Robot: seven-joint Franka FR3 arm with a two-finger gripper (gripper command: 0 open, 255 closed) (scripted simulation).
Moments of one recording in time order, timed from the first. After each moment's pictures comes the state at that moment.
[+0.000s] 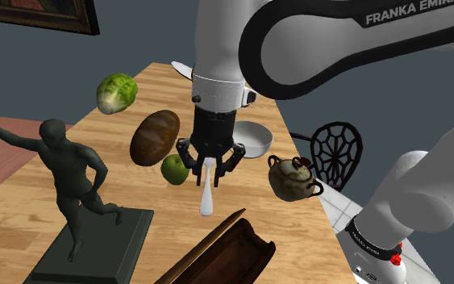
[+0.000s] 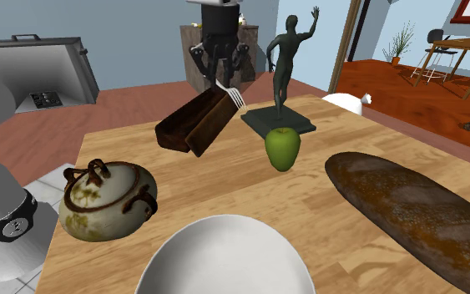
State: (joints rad) arm 0.11 -0.20 0.65 -2.13 0.29 1.95 1.35
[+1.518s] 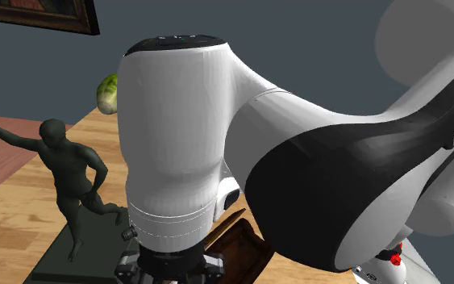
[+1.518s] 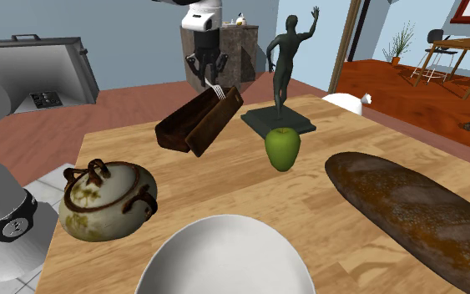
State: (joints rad) arm 0.29 0.12 0.91 -2.01 0.05 2.14 1.87
